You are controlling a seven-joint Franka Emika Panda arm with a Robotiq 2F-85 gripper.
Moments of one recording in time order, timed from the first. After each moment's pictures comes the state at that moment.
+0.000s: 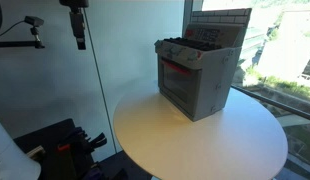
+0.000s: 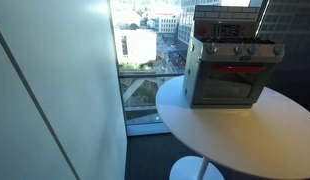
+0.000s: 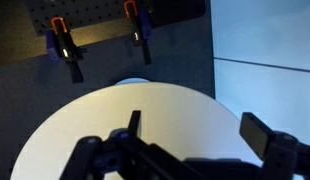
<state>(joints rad) 0.03 -0.79 0.08 -2.57 0.22 1.73 0.31</state>
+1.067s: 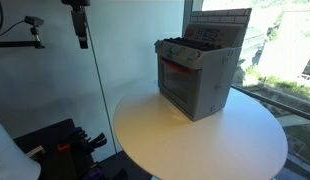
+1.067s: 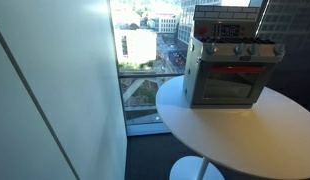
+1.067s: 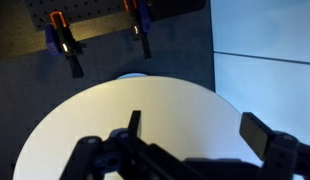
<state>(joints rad) 0.01 -0.79 0.09 -2.56 0.21 1.75 0.31</state>
